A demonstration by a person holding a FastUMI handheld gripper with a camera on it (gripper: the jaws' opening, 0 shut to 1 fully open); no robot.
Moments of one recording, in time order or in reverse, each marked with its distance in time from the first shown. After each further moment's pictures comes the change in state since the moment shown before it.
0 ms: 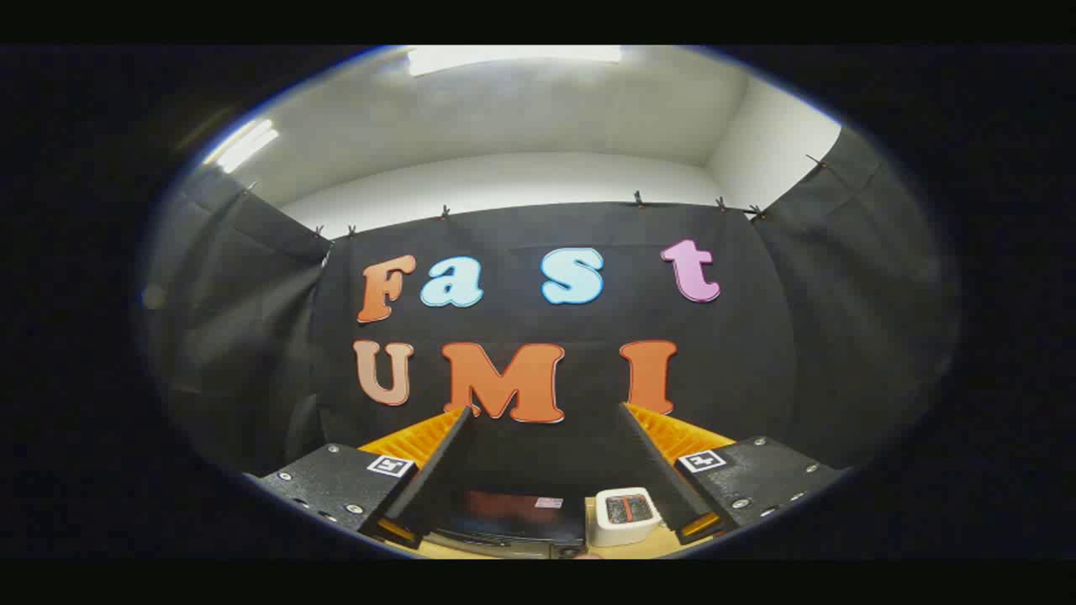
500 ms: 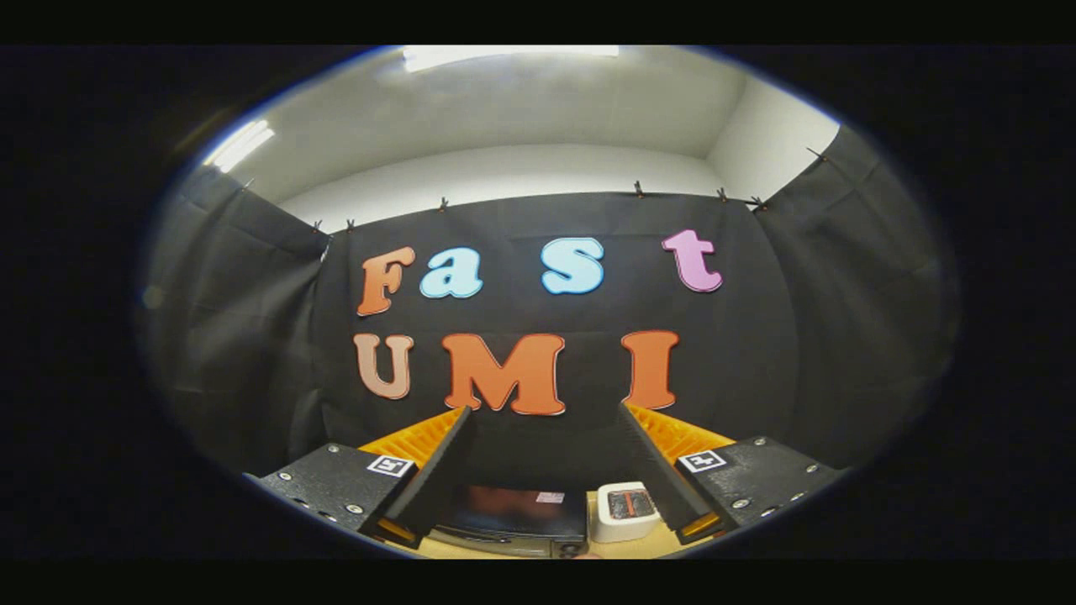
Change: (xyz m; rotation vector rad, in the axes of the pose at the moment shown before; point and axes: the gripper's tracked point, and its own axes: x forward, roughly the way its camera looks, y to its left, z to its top) arm 0.005 -0.003 -0.015 0.009 0.050 0.005
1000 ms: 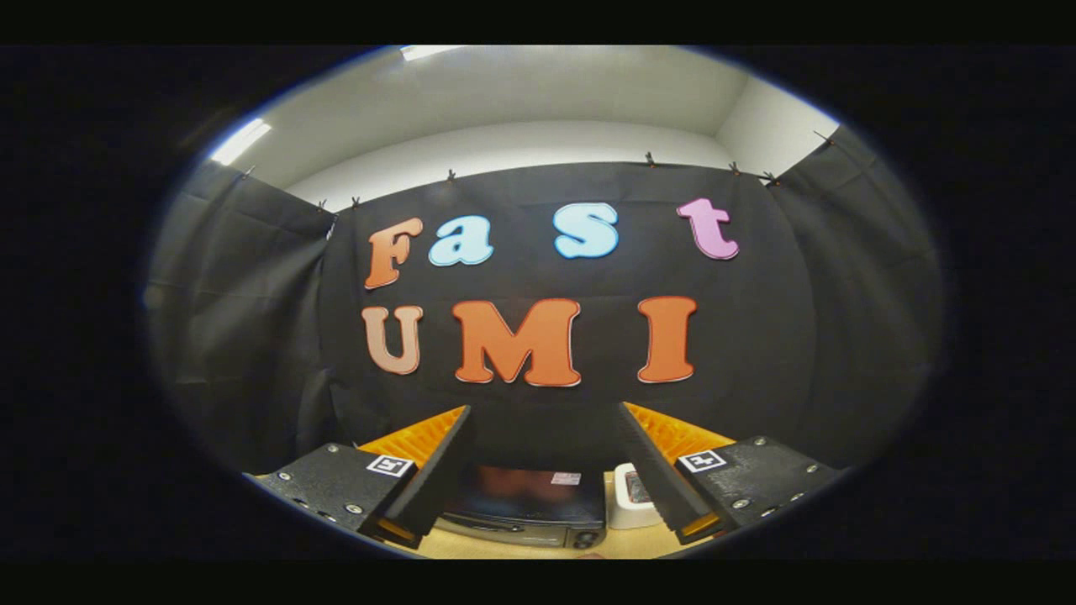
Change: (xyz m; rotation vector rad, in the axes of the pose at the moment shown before) arm 0.015 0.026 -0.066 0.020 0.137 0.042
